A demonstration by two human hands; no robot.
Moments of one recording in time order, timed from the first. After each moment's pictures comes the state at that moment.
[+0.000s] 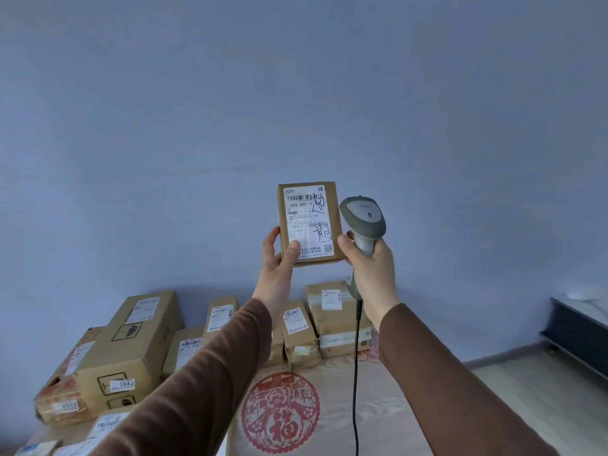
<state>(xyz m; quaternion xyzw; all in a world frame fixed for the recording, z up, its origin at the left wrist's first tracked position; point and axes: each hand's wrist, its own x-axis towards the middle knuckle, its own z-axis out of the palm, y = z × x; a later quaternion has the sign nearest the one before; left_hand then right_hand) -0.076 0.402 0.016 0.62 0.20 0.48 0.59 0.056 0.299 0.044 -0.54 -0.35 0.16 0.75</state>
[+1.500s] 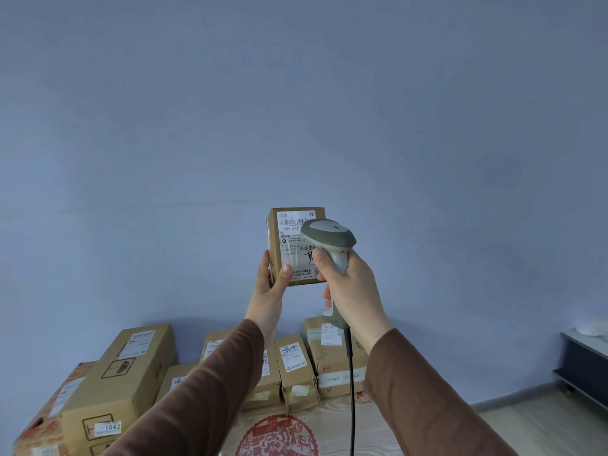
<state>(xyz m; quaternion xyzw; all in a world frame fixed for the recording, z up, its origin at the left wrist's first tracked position) -0.067 0.427 0.031 0.63 0.21 0.50 0.56 0.038 0.295 0.086 -0.57 -0.47 0.12 0.66</state>
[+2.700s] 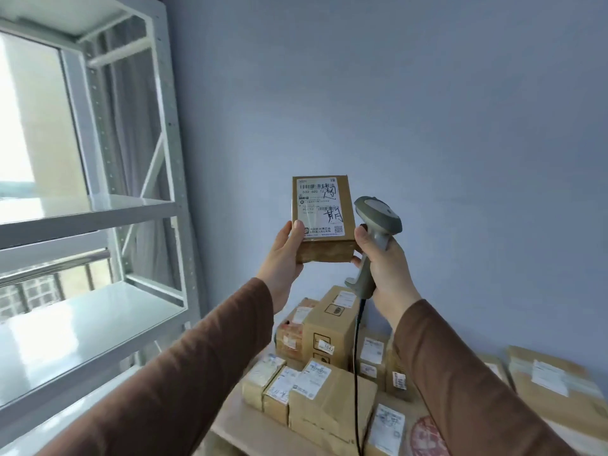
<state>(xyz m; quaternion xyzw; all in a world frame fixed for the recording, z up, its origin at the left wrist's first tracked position) -0.422 0.296 0.119 0.52 0.40 0.63 0.42 -0.256 0.332 0.111 -0.33 -0.50 0.48 0.65</state>
